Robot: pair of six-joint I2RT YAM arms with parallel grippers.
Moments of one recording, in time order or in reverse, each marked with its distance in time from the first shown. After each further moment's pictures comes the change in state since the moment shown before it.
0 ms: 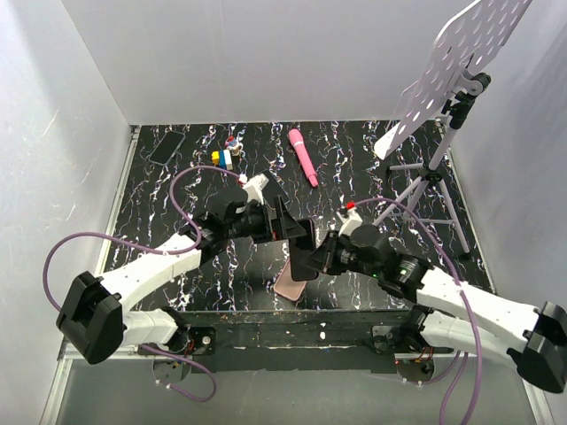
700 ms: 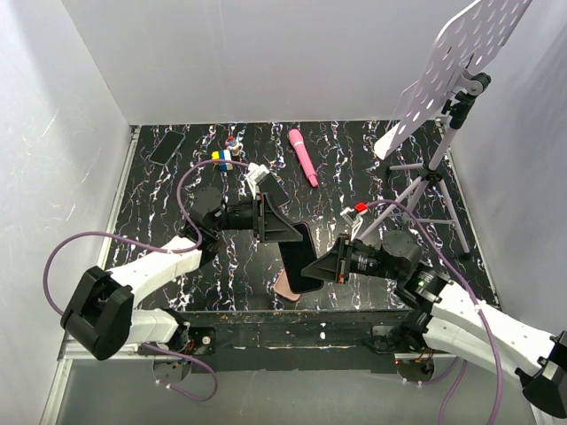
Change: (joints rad) left arm 0.114 0.013 -0.113 0.793 0.623 -0.271; right arm -0.097 -0.280 -0.118 0.214 -0.418 -0.027
